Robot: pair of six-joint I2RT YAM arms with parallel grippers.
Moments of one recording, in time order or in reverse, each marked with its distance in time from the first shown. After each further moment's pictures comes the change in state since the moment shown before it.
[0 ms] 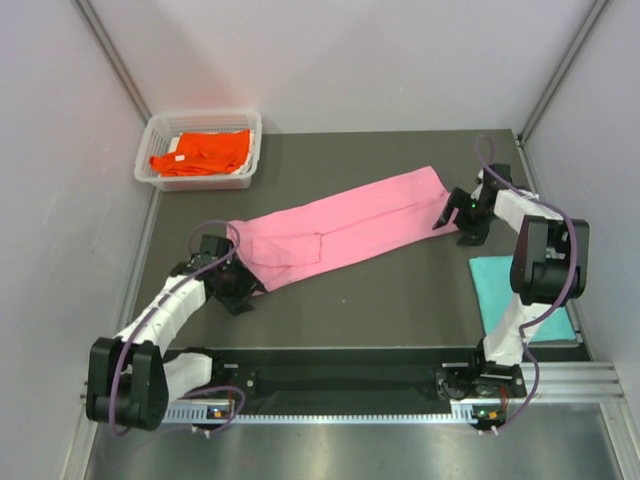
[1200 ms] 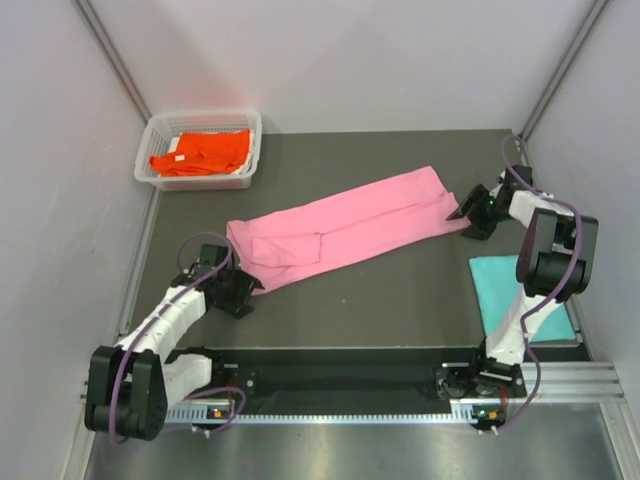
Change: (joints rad) left arm 0.000 -0.073 -0.116 0.112 -0.084 -0.283; right arm -0.121 0.070 -0.012 0.134 -0.145 0.114
